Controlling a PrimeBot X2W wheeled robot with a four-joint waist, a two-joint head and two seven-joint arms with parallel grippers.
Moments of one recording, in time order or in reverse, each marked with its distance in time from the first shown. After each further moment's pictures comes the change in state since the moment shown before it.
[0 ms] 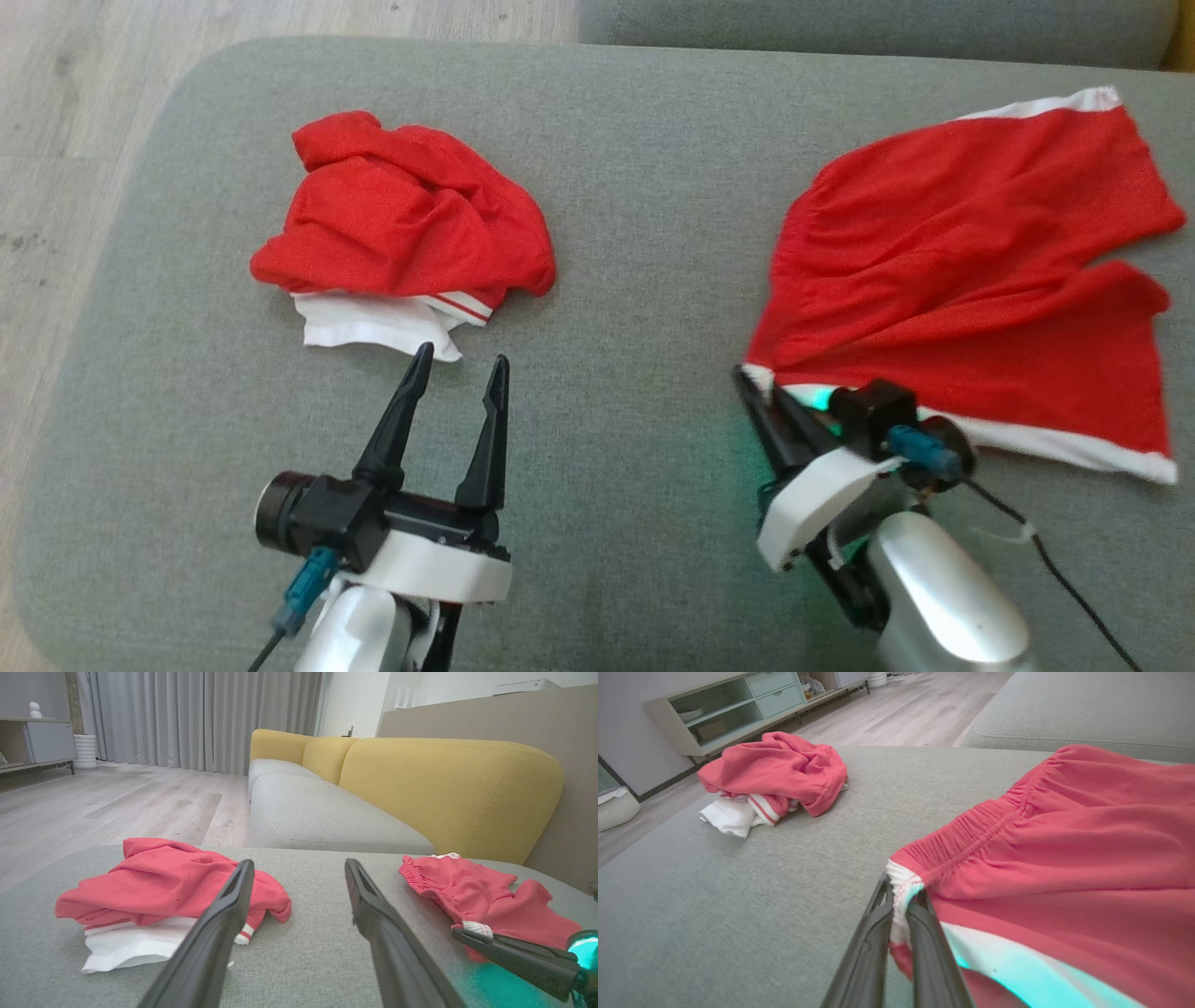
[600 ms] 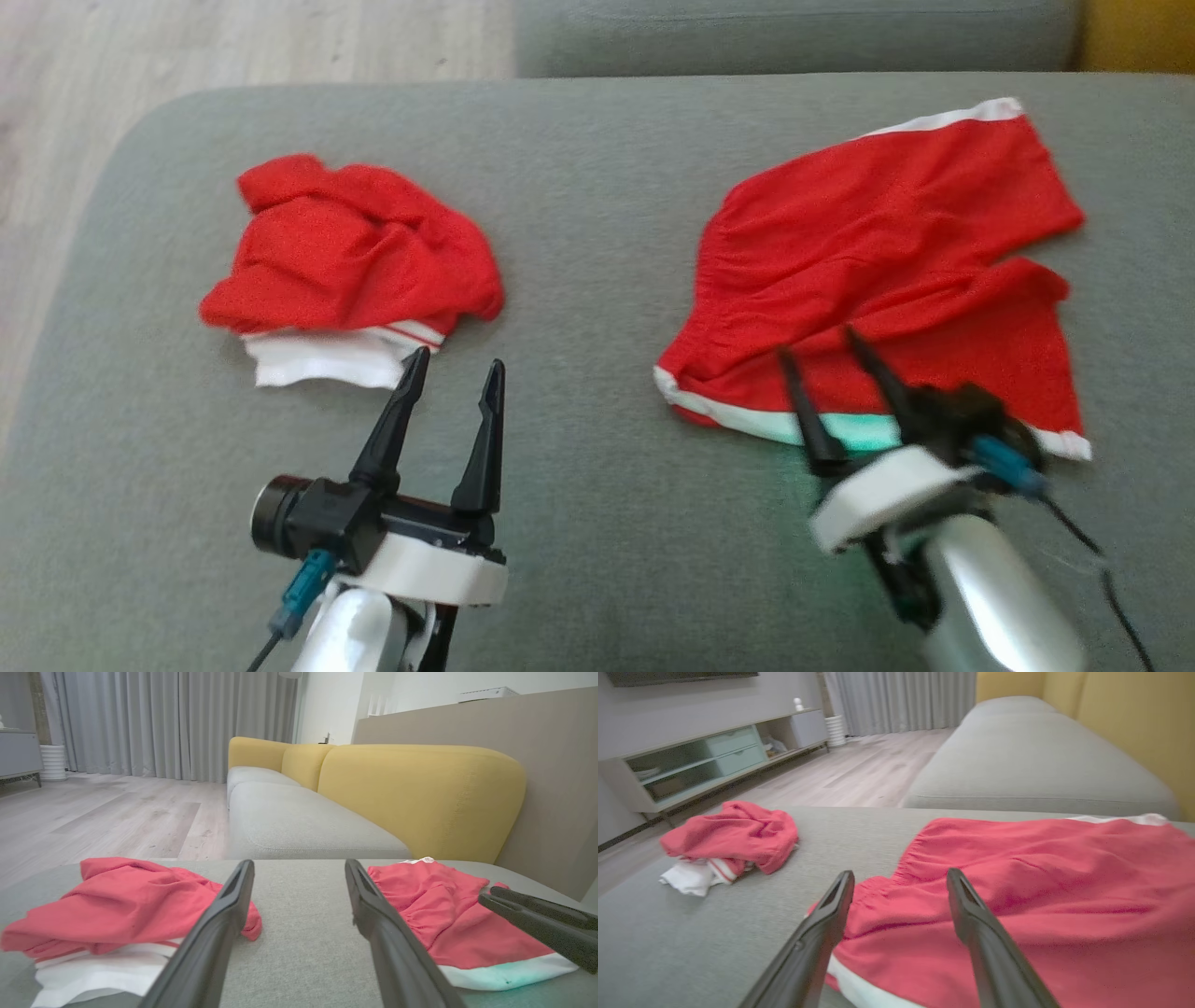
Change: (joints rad) left arm 0.005 0.000 0.012 0.008 0.011 -0.010 0.000; right arm 0.055 -0.001 -0.117 -0.107 -0.034 0.000 -0.054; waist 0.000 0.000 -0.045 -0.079
